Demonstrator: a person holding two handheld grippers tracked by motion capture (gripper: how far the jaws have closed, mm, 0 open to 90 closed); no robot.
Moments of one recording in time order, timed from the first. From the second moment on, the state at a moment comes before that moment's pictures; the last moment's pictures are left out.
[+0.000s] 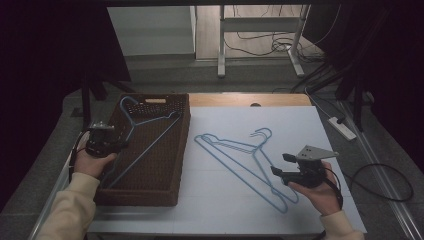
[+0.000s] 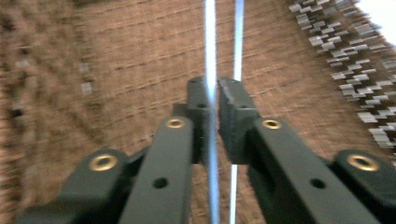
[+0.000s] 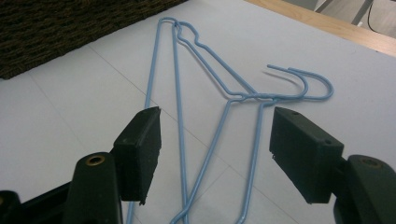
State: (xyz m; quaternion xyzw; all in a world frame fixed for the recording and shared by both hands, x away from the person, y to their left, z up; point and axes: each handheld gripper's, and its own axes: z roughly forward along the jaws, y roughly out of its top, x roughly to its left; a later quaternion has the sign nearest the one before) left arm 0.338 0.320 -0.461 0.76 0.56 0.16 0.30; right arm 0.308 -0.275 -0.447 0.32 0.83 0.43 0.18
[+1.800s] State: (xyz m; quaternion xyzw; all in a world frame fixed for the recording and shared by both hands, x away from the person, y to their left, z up) left arm 0.258 0.210 -0.418 0.77 0.40 0.17 0.47; right arm 0.331 -0.282 -0.462 0.37 0.82 0.40 0.16
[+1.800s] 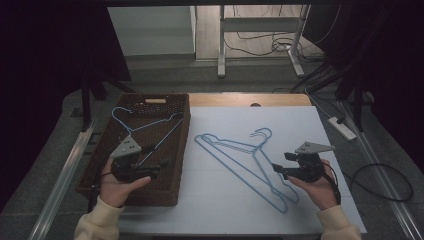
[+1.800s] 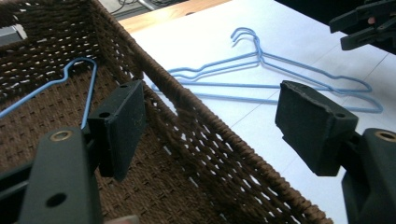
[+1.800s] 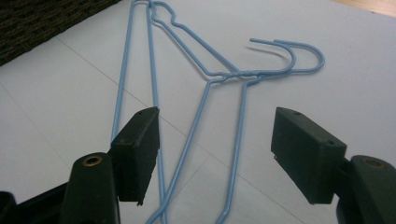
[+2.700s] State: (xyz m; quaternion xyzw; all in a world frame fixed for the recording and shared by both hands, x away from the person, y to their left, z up) left arm 0.257 0.198 -0.422 0.77 0.40 0.15 0.48; right arm 0.365 -0.239 -0.473 0.39 0.85 0.32 0.13
